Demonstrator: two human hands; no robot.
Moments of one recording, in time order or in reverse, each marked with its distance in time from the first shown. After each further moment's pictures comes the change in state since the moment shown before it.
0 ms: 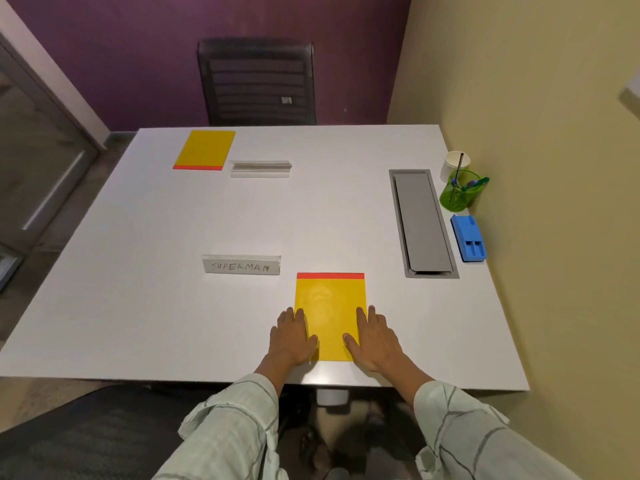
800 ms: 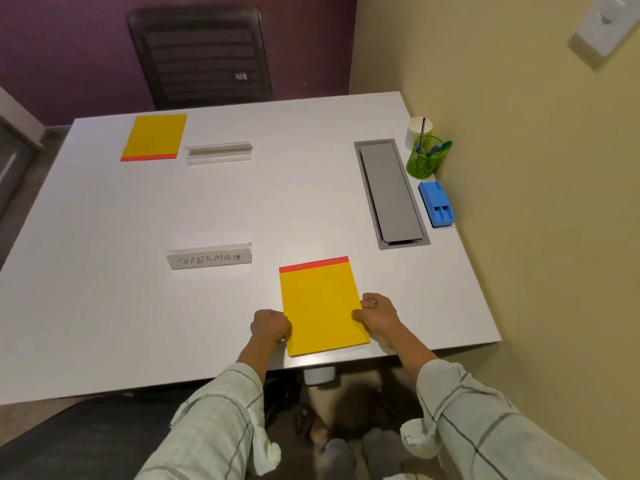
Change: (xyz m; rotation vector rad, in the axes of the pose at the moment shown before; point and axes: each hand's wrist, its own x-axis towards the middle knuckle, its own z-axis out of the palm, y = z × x) left_hand 0.021 -0.003 0.014 -0.783 -0.056 -0.504; right_hand -0.010 0.036 -0.009 1.111 0.009 0.504
